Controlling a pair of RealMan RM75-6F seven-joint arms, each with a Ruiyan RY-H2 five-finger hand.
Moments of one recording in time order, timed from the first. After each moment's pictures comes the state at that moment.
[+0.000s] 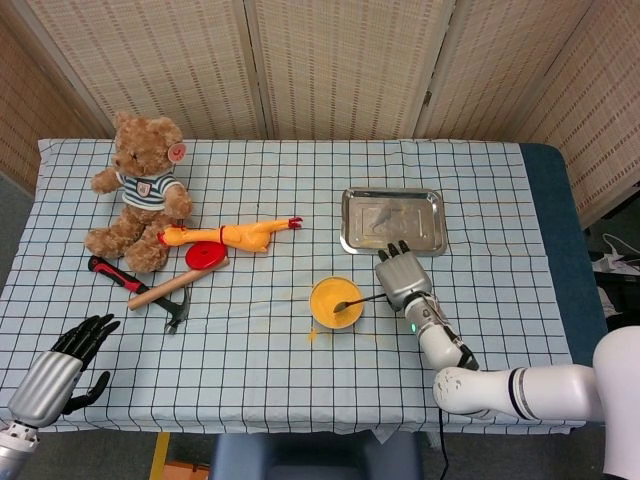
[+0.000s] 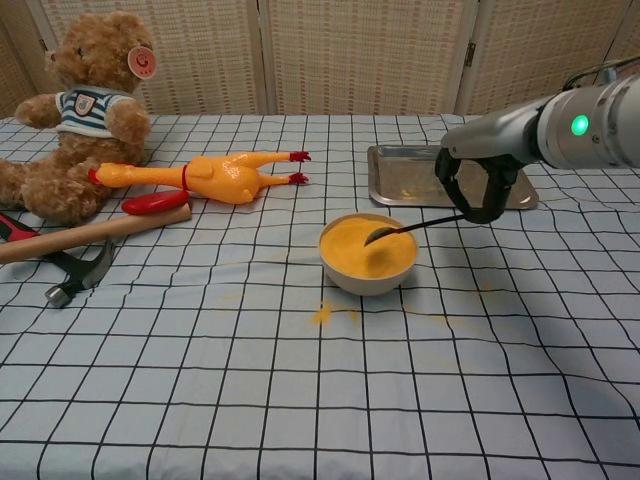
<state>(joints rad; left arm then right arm) -0.16 -1.08 0.10 -1.54 1.74 1.47 -0.16 1.15 -1.31 0.06 -1.82 -0.22 0.97 -0.96</state>
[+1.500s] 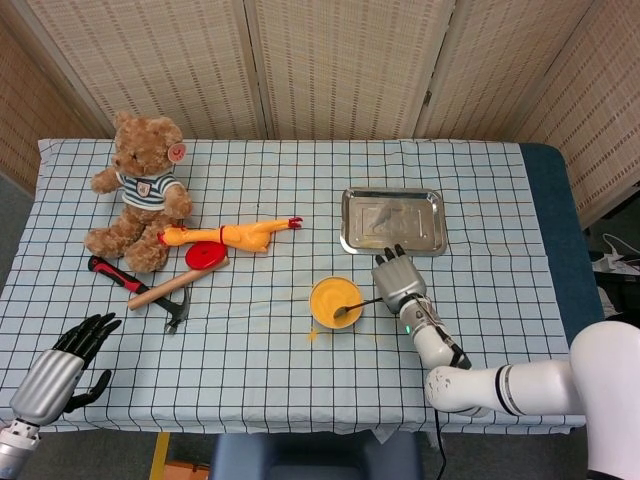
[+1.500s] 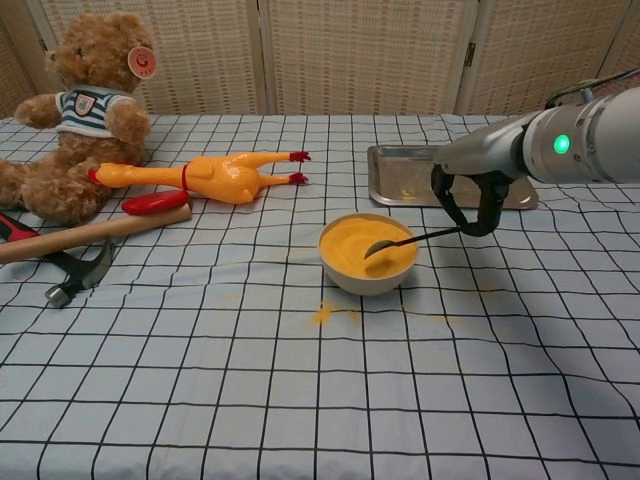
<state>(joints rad) -0.17 -1.08 0.10 -1.54 1.74 1.46 -0.17 1.22 -1.36 0.00 -1.77 -0.18 0.97 -0.97</state>
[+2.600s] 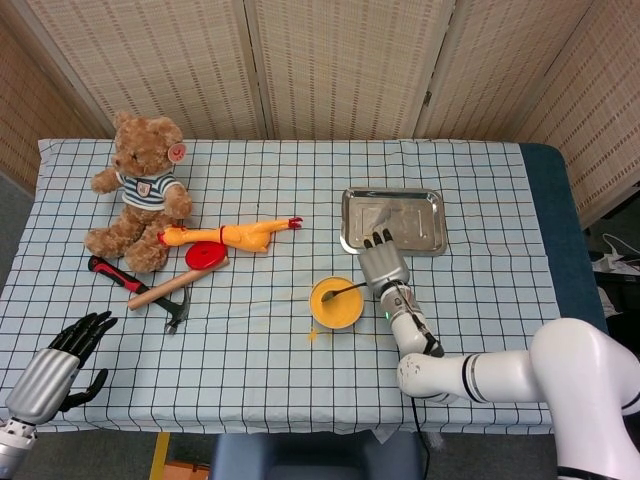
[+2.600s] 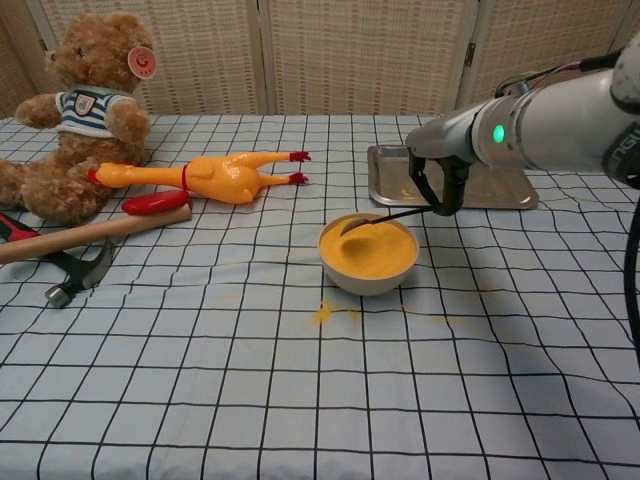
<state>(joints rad) -0.17 -1.07 0.10 -1.53 1.73 1.47 -0.20 1.29 -1.46 0.05 -1.63 -0.09 1.02 -1.01</state>
